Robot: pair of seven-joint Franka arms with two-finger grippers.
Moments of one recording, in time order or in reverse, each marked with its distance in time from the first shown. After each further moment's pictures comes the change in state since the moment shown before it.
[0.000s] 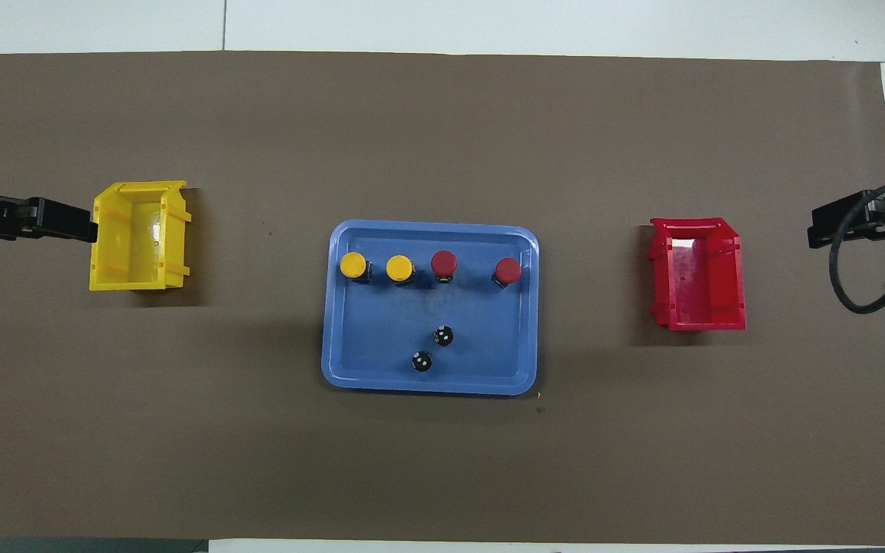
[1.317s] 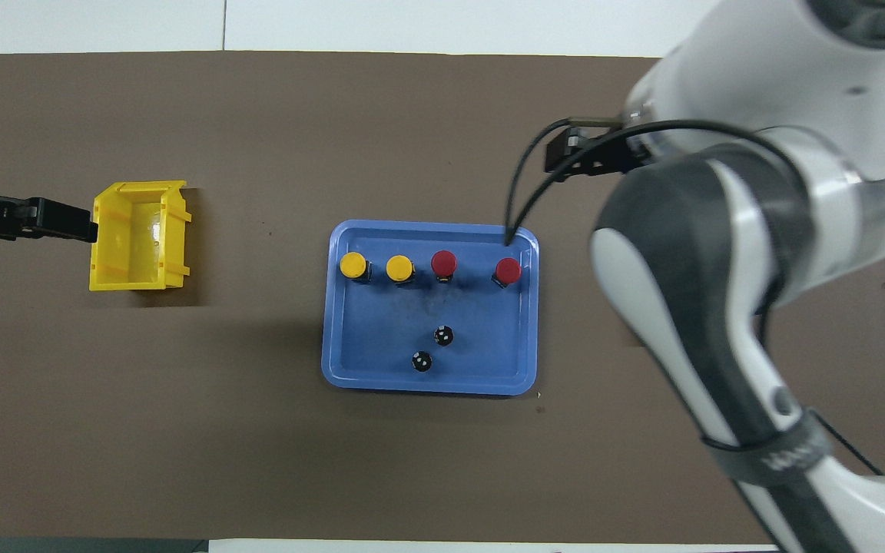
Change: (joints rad) left arm 0.000 0.000 0.000 0.000 0.000 0.000 0.000; right arm 0.367 0.316 0.051 0.130 0.037 0.338 0.470
